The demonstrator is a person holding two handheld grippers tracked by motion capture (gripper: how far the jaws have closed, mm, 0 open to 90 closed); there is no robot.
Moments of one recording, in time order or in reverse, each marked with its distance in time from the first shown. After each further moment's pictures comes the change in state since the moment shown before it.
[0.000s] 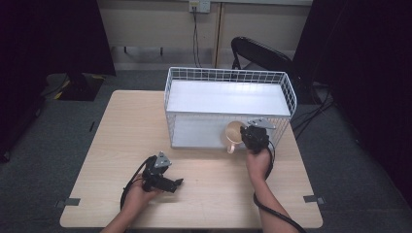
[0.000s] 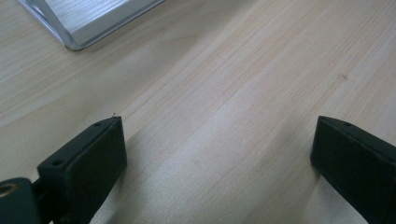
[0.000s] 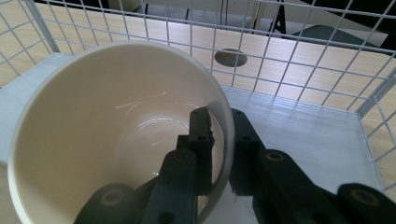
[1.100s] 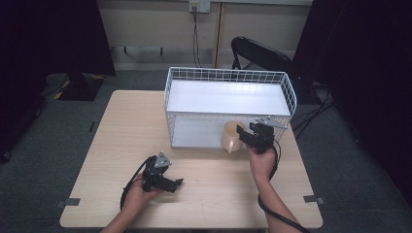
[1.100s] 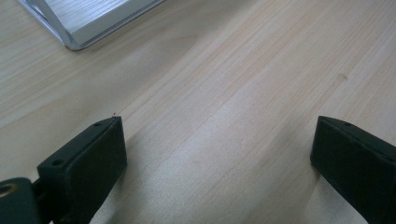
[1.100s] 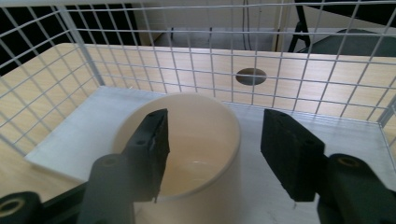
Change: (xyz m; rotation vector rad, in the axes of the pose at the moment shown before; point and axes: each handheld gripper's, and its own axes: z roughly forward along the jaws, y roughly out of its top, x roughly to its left) left arm 0.000 0.000 0.000 0.000 -0.001 0.000; right arm -0.007 0.012 -0.025 -0.061 0.116 0.103
